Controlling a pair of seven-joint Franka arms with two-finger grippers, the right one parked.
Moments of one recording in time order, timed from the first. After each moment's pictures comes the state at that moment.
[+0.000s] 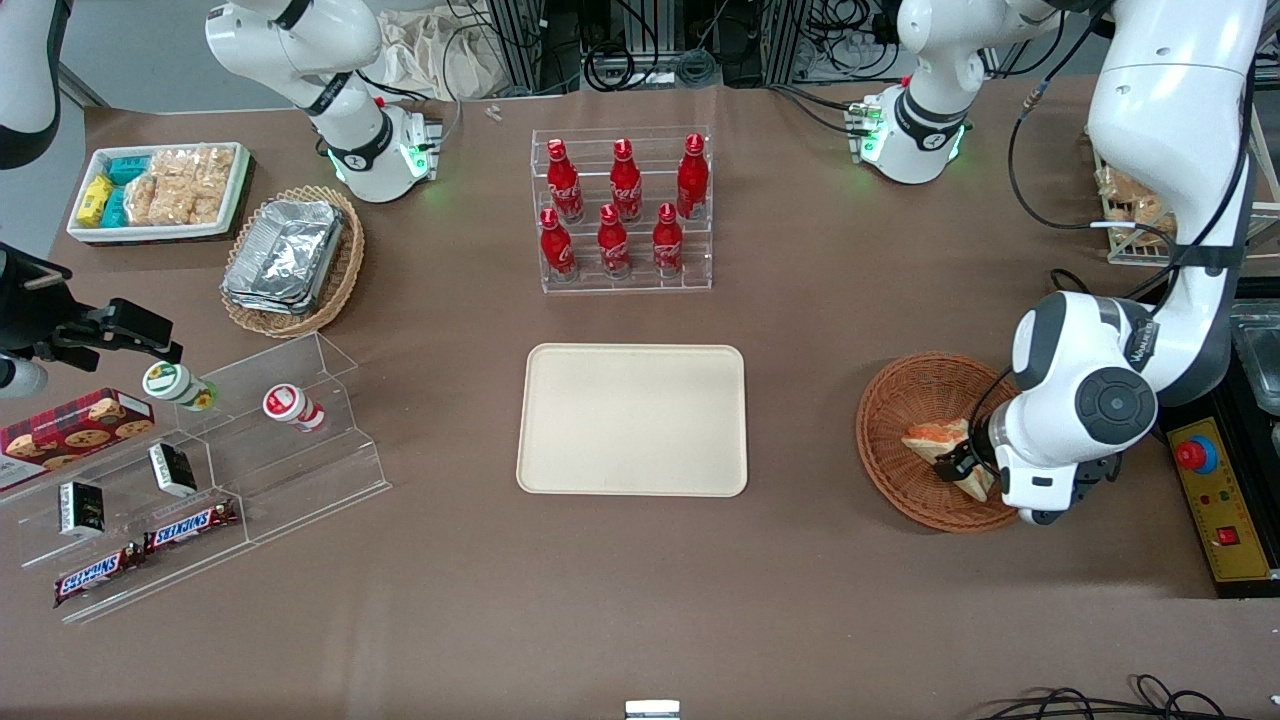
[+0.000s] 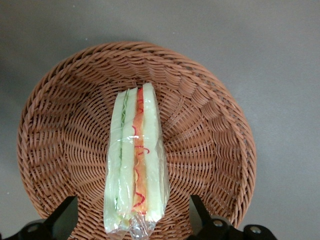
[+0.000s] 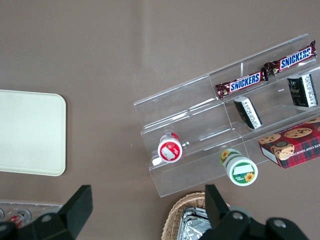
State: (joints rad) arm 0.18 0.51 -0.33 -1.72 0.24 2.09 -0.93
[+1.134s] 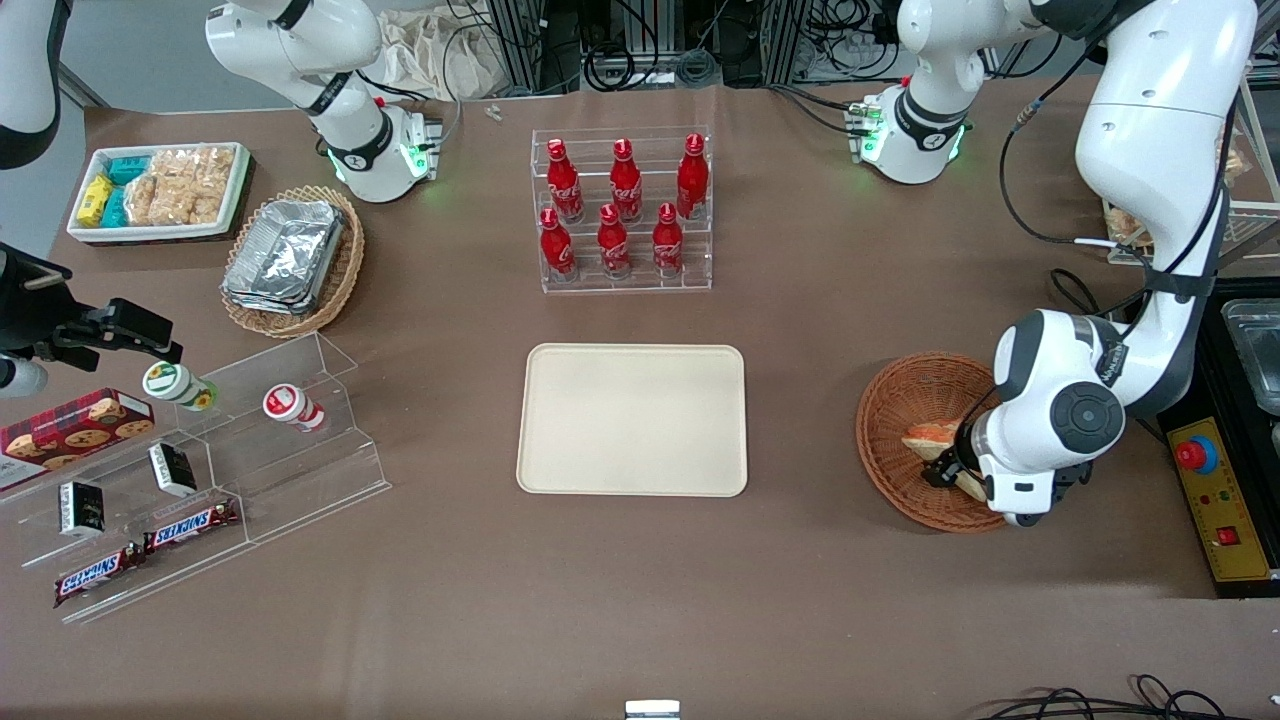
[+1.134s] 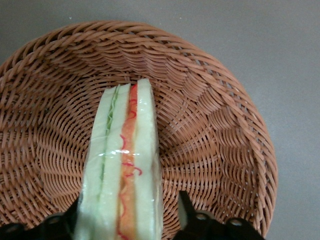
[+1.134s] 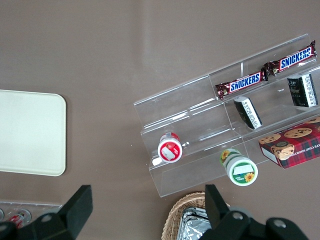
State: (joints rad) arm 0.18 0.58 -0.32 -1.75 0.26 2.19 -1.01
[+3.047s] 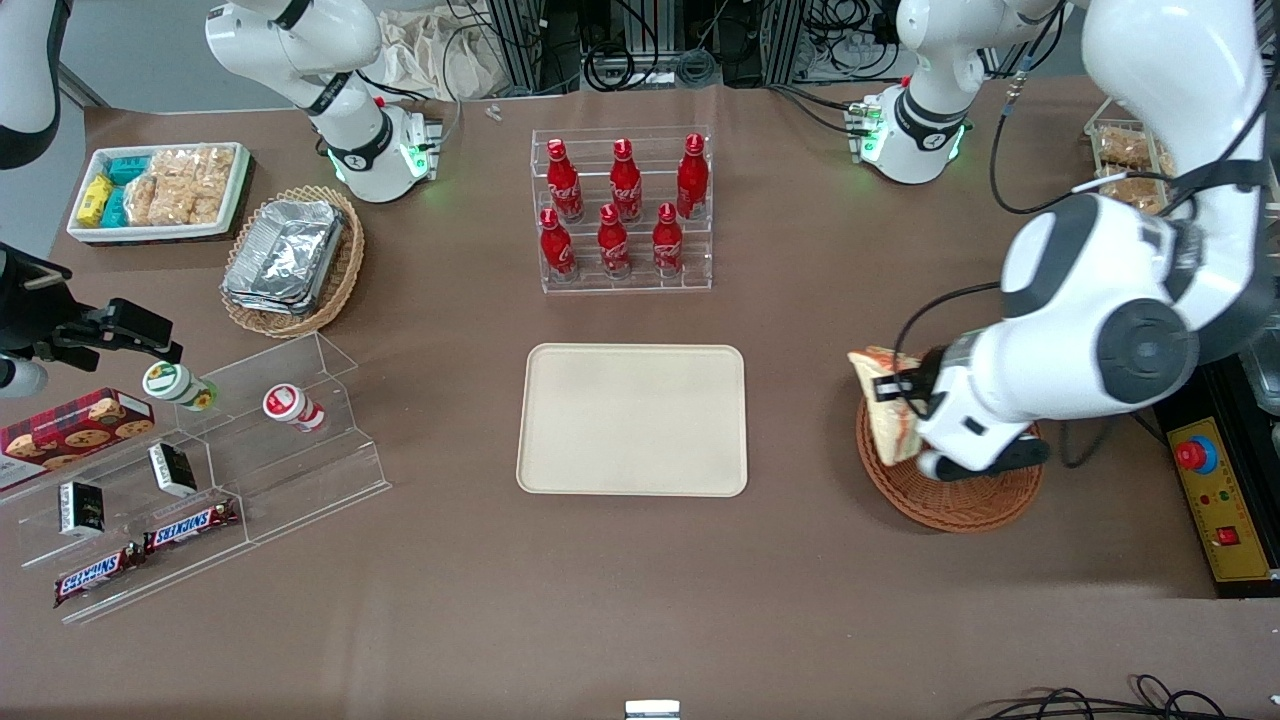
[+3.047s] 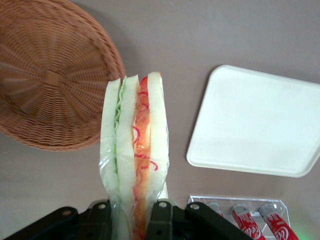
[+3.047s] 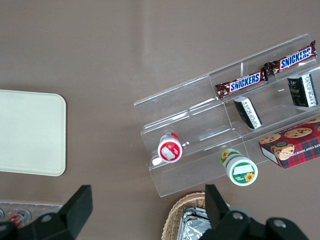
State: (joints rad) arm 0.09 0.50 -0.54 -1.33 0.03 1.60 -0.54
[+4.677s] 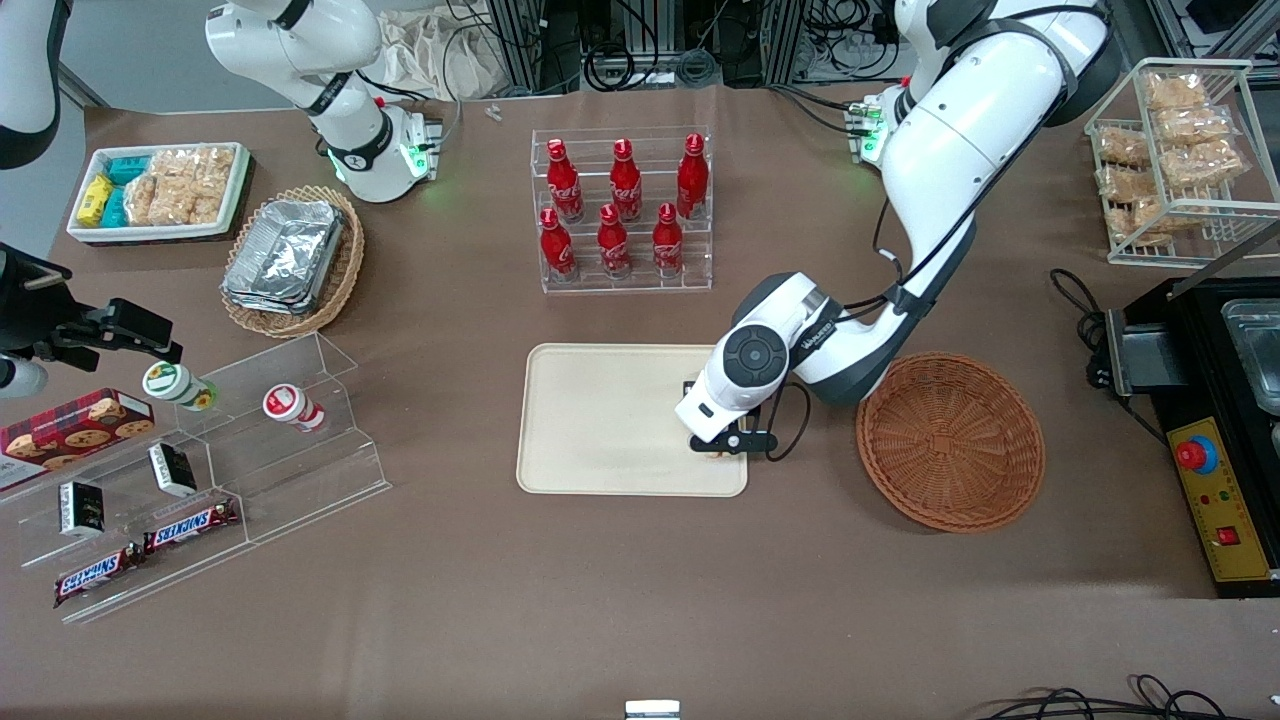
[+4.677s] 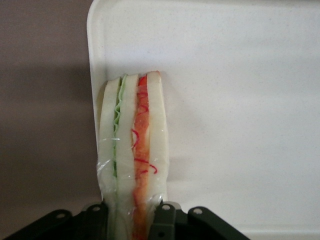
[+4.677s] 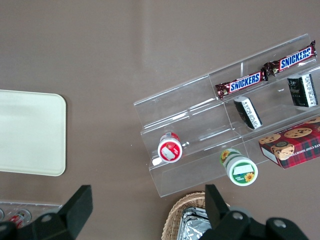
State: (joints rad) arm -0.18 0.76 -0.53 -1.59 0.28 2.14 -0.78
